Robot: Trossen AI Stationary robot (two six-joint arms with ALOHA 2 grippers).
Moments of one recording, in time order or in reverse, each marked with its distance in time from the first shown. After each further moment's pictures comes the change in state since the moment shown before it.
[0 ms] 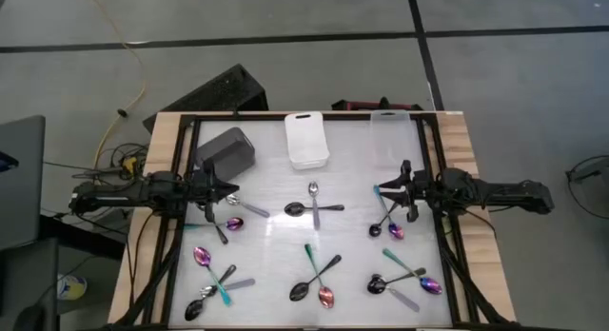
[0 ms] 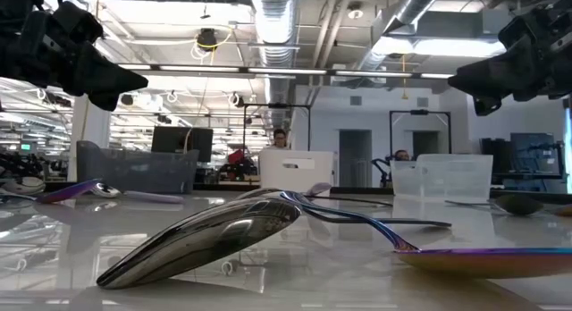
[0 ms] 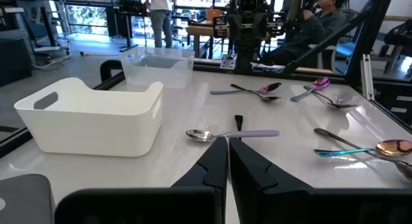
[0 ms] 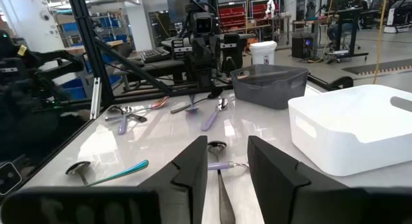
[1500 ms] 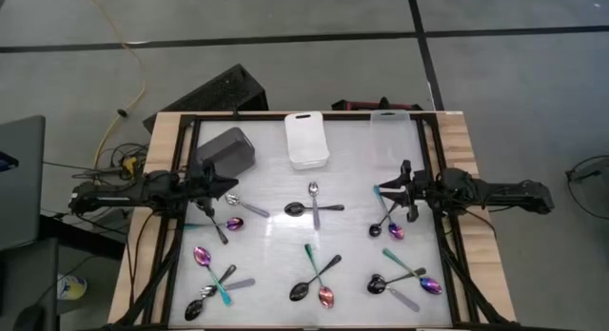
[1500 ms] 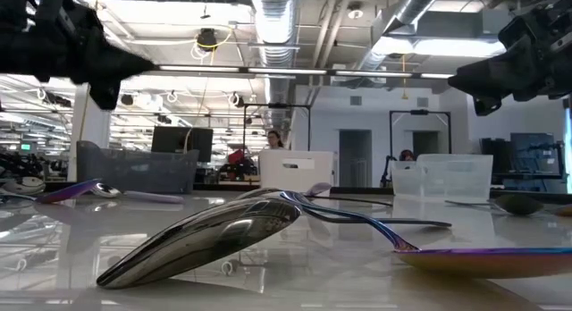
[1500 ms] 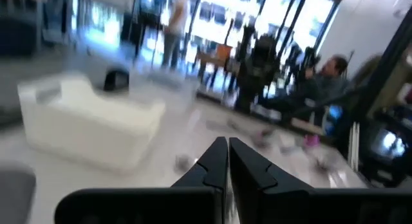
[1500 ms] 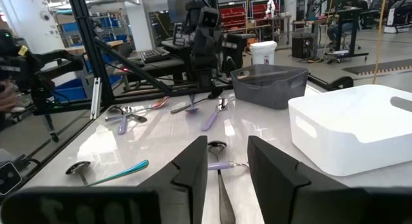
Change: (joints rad) left arm 0.001 0.011 -0.027 0.196 -0.070 -0.200; right arm 0.000 0.000 0.000 0.000 0.000 0.000
